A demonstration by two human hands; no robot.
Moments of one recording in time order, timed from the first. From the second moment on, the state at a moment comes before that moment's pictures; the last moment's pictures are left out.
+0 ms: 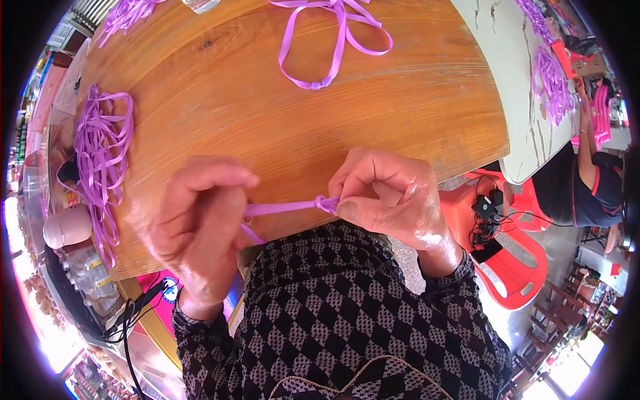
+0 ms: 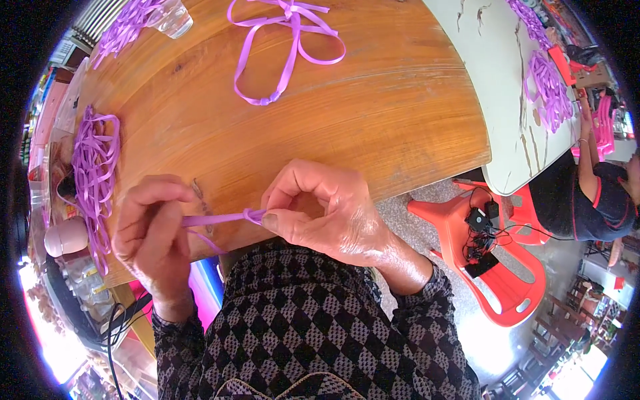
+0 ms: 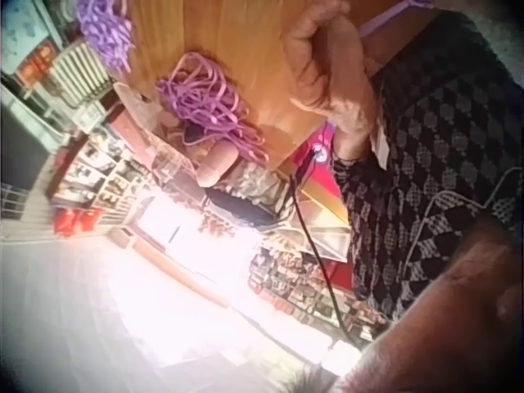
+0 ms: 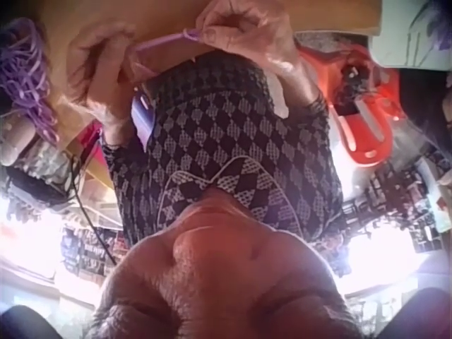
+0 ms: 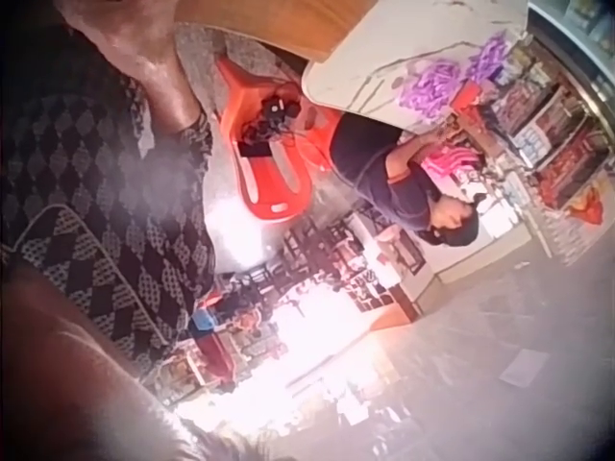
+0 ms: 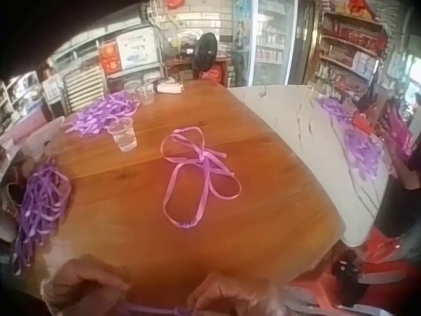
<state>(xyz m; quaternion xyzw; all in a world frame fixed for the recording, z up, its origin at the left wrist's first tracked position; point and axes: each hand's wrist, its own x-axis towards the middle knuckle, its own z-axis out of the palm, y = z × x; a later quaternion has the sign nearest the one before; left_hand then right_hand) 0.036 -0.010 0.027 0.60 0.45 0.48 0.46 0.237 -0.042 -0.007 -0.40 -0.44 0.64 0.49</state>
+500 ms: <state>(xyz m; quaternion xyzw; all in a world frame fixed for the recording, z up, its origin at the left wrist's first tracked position) 0.055 -0.002 0.037 0.43 0.41 0.22 0.77 0.248 -0.025 0.009 -0.40 -0.71 0.39 0.44</state>
